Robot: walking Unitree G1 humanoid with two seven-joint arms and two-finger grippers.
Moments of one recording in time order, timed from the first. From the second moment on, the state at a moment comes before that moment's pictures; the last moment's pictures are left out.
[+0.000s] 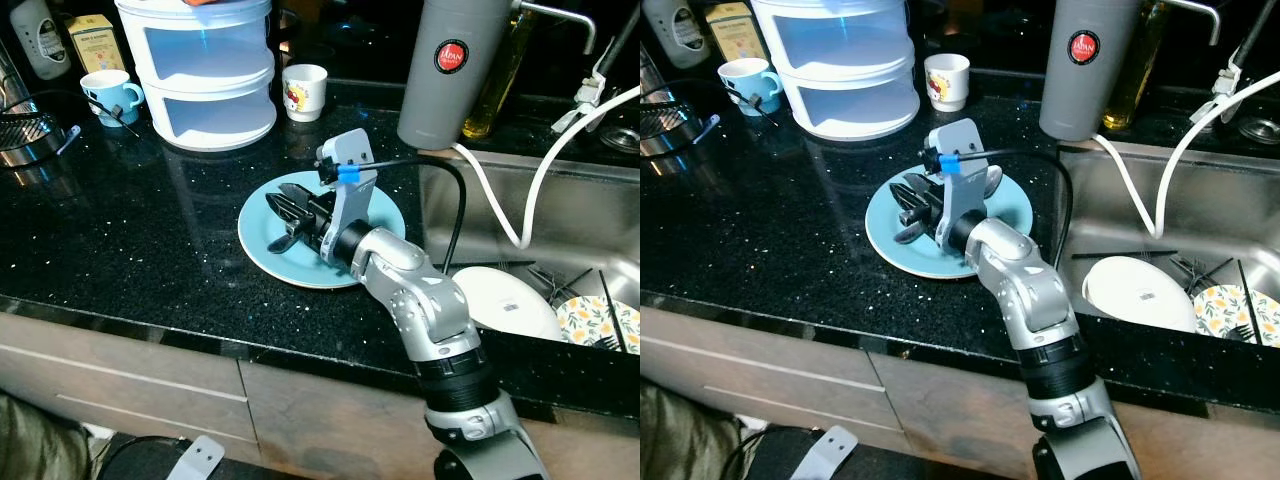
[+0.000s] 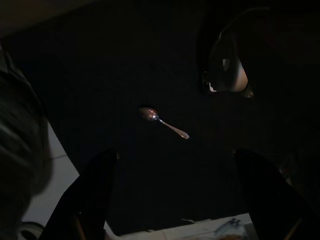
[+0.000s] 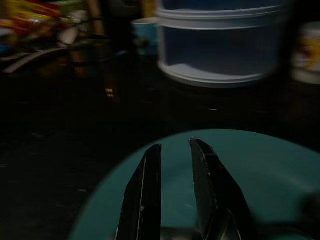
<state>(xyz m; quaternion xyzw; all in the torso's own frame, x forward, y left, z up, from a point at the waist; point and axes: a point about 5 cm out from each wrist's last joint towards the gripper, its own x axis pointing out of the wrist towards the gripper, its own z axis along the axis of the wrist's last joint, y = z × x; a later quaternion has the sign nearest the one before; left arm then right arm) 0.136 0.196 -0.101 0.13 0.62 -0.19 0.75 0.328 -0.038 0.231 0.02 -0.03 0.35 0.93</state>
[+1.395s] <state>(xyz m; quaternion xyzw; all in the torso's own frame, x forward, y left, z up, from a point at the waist) 0.138 0.193 -0.101 0.13 0.62 -0.19 0.75 0.340 0.022 0.221 0.00 0.10 0.39 0.92</state>
